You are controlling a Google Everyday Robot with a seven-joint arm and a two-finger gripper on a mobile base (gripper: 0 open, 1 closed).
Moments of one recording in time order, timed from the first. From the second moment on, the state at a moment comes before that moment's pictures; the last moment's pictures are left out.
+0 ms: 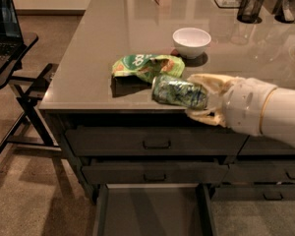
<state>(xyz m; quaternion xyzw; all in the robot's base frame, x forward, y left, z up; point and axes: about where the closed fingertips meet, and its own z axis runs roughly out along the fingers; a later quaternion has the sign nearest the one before) 0.474 -0.114 0.925 -0.67 0.46 -0.13 0.56</state>
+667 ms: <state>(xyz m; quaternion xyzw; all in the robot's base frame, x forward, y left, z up) 0.539 -0.156 0.982 -0.61 0.49 -0.15 0.60</state>
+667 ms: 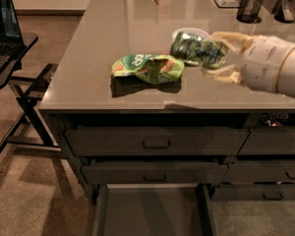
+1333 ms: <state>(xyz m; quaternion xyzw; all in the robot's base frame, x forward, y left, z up) 0.581 -0.191 0.976 -0.56 0.55 -0.14 0.61</state>
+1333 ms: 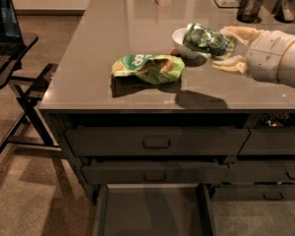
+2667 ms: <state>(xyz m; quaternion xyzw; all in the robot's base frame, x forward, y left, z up) 0.599 -0.212 0.922 -0.52 0.63 -0.10 0.57</state>
